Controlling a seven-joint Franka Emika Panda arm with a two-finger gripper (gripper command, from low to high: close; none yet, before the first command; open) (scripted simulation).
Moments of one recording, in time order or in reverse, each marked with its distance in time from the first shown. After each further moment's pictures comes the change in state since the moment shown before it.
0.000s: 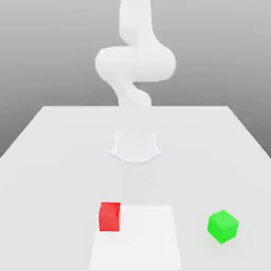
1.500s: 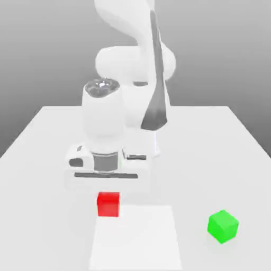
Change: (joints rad) arm -0.070 0.721 -0.071 -0.441 -0.025 0.445 -0.155
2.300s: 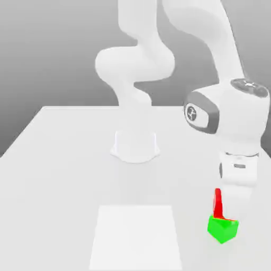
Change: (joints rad) arm 0.260 0.212 0.381 0.213 -0.163 -0.016 -0.576
